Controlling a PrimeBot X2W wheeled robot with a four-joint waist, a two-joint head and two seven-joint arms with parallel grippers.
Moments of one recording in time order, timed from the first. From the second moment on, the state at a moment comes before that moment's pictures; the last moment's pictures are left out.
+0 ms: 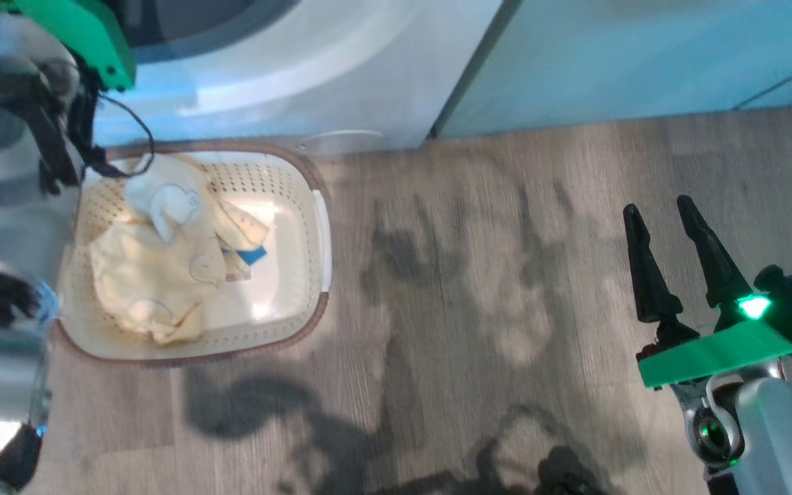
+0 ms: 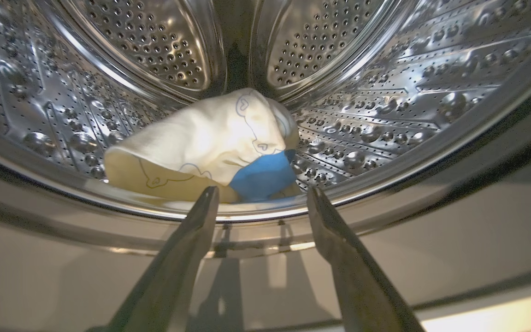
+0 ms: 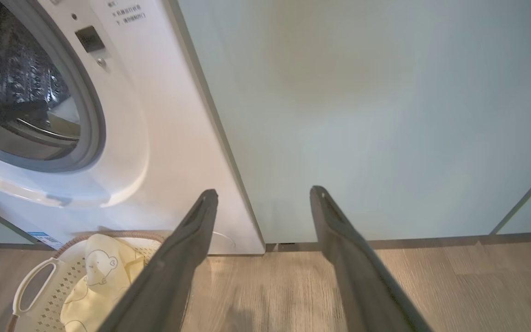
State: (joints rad) left arm -1.29 0.27 -0.23 1.26 -0.29 -0.11 -0.25; right arm -0.27 -0.05 0.17 0.19 0.32 0.13 -0.25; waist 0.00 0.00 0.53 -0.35
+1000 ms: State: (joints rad) left arm -0.34 0.20 0.03 0.43 -0.34 -0.12 -0.26; right arm -0.11 -0.05 0.09 0.17 0.28 0.13 -0.25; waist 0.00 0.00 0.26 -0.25
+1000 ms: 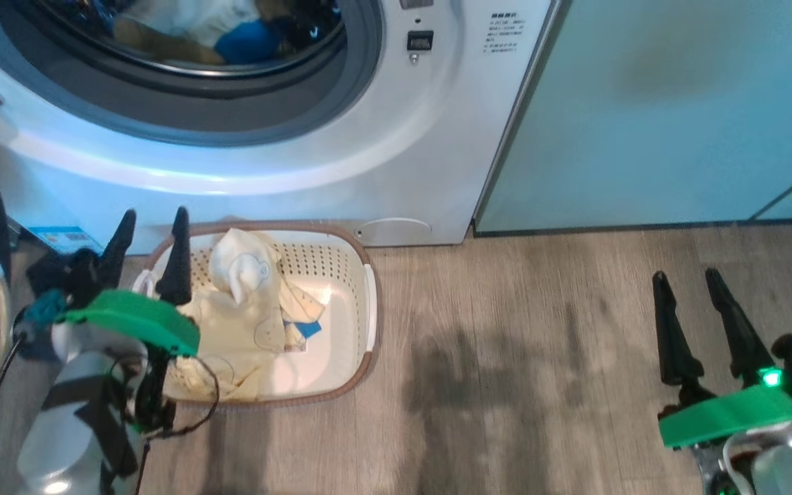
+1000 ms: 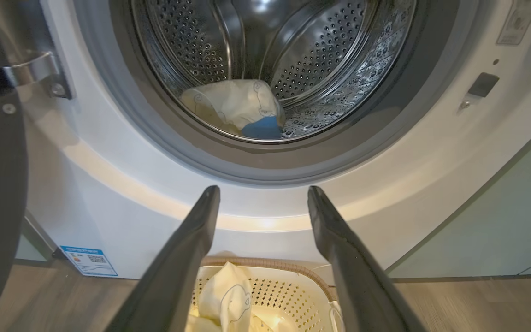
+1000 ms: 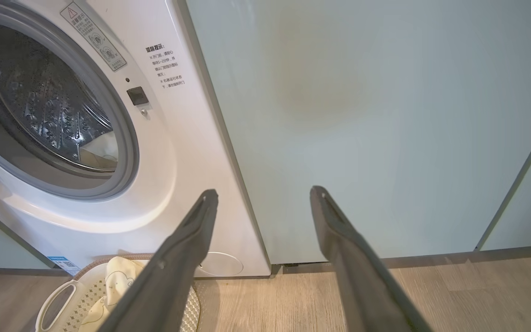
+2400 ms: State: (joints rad) left arm -0.10 0.16 0.13 0.30 -0.33 -0.13 -0.26; right arm -0.03 -0.05 0.07 0.15 0.28 0.13 -0.25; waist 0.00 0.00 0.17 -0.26
